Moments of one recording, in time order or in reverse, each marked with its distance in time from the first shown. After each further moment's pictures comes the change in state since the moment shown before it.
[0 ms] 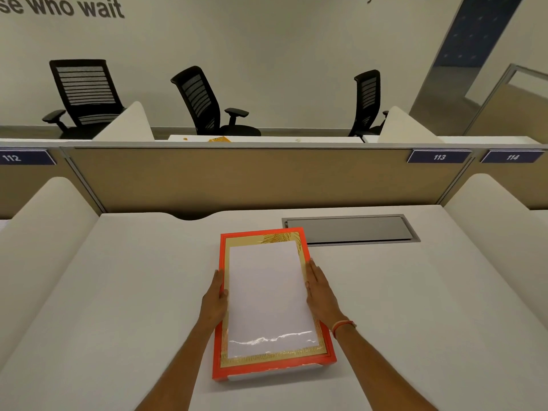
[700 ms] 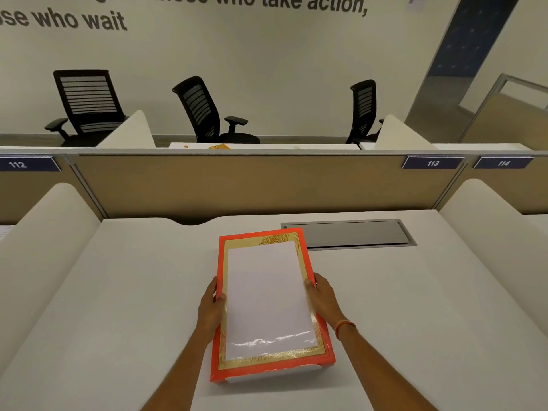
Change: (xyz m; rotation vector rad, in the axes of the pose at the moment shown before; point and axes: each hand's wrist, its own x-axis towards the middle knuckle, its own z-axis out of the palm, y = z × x) left_hand -0.013 0.006 -0.006 -0.405 0.067 -0.173; right_hand -0.009 -0.014 -0.020 0.622 0.020 0.268
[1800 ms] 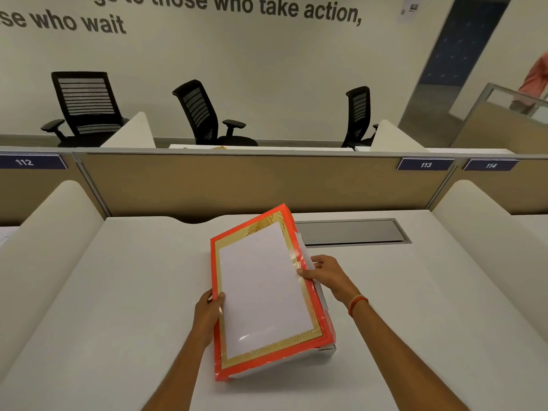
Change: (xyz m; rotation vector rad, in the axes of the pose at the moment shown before) left_hand -0.023 -0.007 -0.026 -0.198 -0.013 -0.228; right_hand -0.016 -0.052 -0.032 0.014 -0.102 0.043
